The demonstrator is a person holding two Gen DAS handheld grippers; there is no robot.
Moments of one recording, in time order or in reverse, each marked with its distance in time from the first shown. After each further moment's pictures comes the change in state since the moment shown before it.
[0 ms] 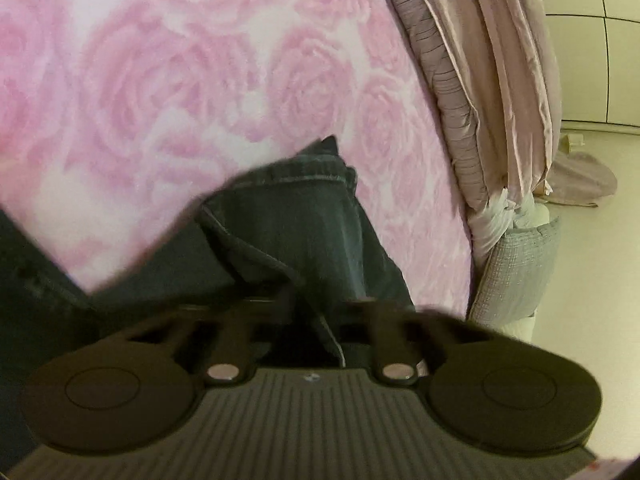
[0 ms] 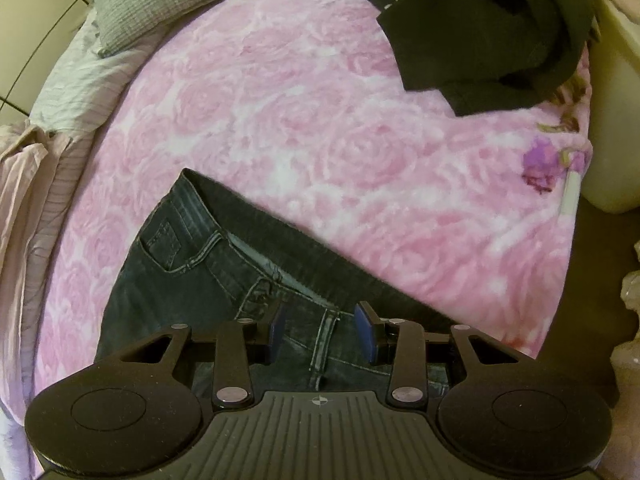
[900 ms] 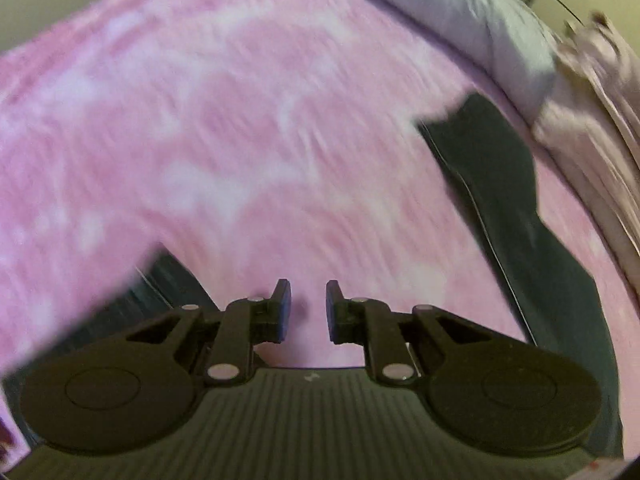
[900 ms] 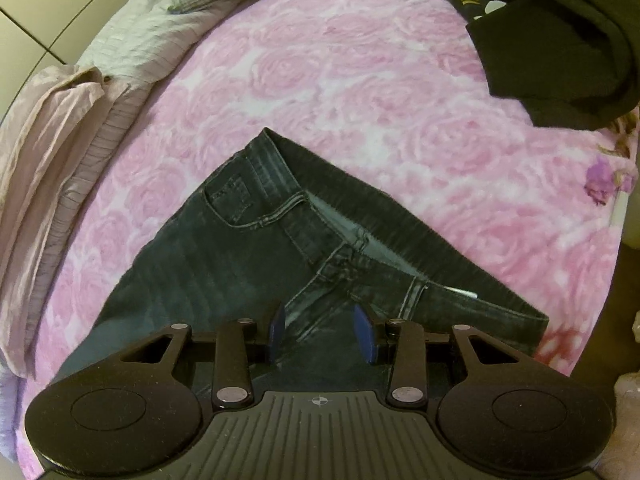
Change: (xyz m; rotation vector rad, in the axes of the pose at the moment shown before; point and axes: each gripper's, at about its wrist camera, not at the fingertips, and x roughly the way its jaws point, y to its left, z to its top) left arm -0.219 0.145 0.173 0.122 -0.470 0.580; right arm 0.006 0.066 -0.036 -0.145 0.014 0.037
